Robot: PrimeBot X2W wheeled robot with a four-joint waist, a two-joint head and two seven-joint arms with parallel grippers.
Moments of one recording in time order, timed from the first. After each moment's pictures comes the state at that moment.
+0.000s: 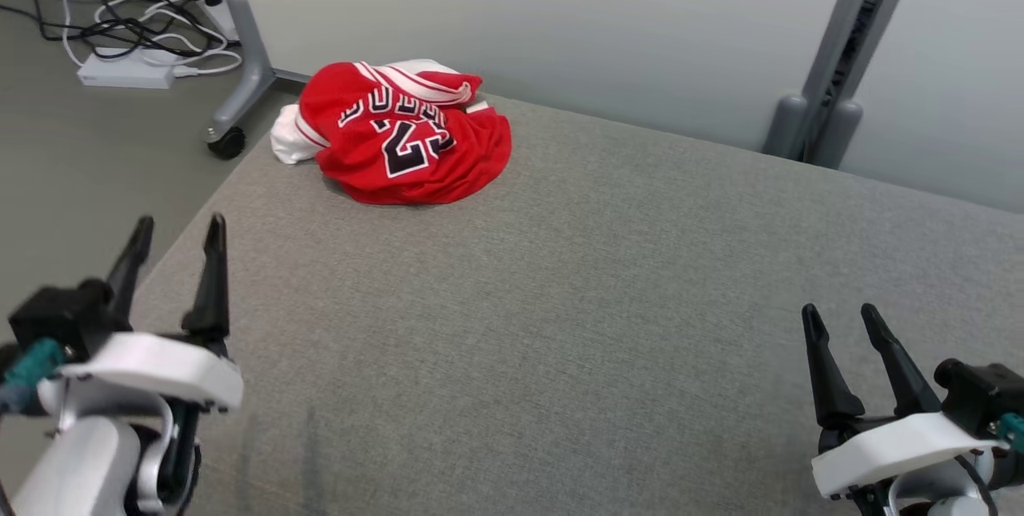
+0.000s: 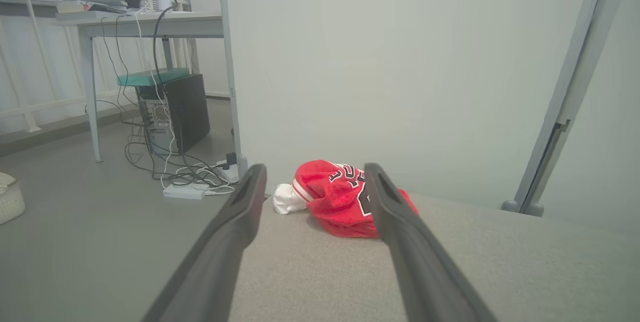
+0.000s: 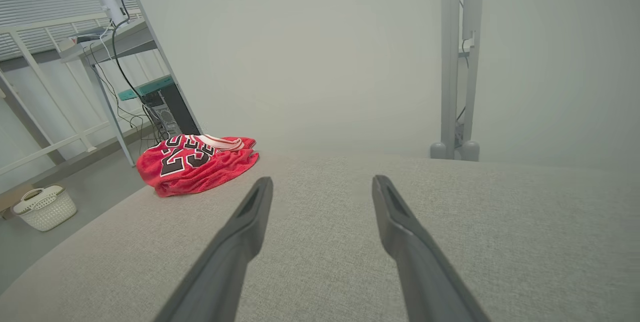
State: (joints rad) left arm -0.21 0.42 -0.27 0.10 -0.58 0.17 -0.15; right arm -0.04 -0.05 0.00 0.14 0.31 0.13 -0.11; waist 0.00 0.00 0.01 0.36
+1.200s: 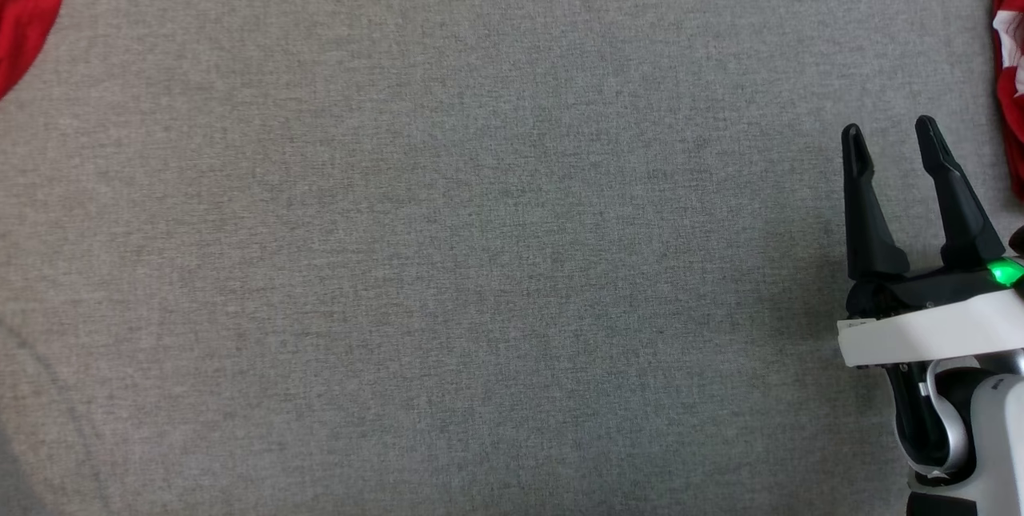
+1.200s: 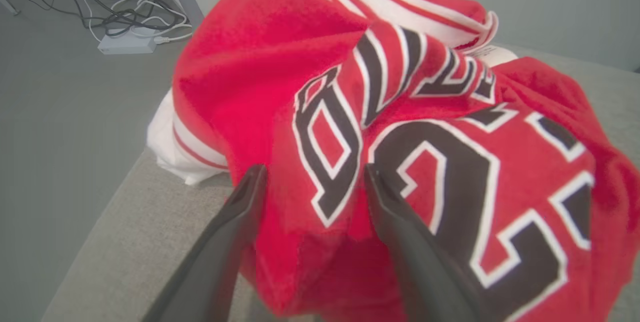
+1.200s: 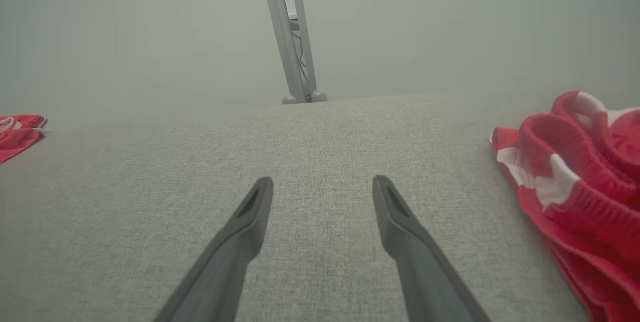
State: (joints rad) left arm -0.78 0.73 -0.12 0.63 -0.73 0.09 0.29; right arm -0.25 -0.05 -0.02 -0.10 0.25 0.13 -0.06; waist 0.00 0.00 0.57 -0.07
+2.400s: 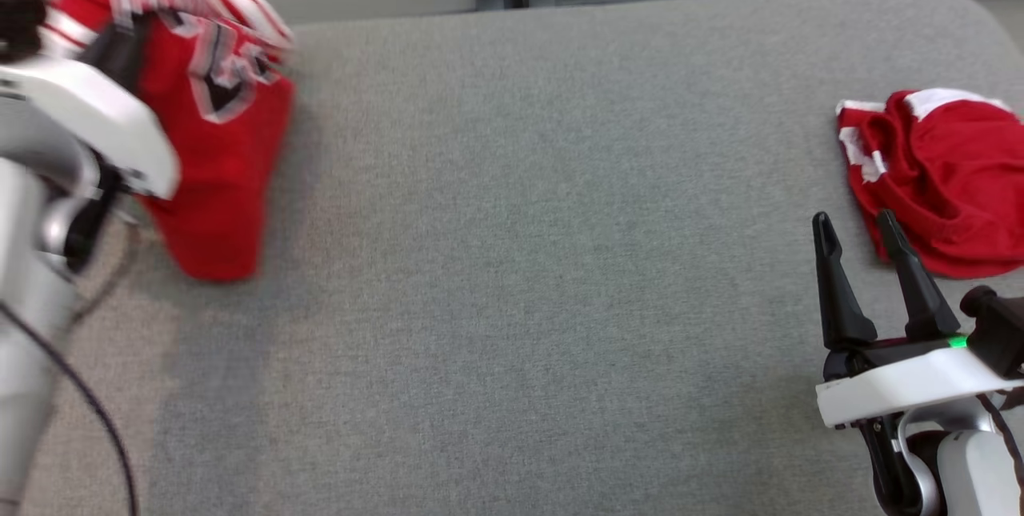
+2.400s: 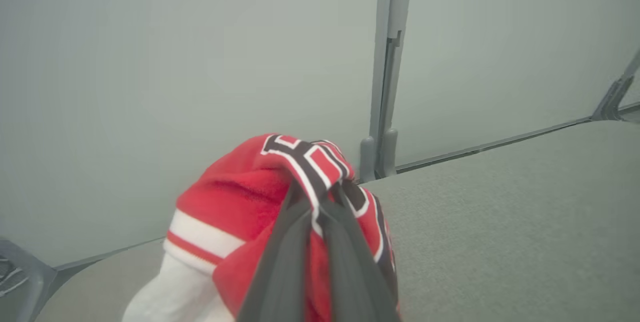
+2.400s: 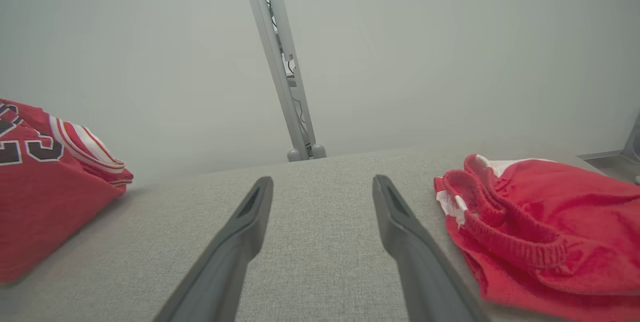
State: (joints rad) left arm -0.85 0.49 -0.43 0.54 -0.61 -0.10 0.10; right arm -0.16 -0.05 0.00 0.04 0.30 0.13 -0.10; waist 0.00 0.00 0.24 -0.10
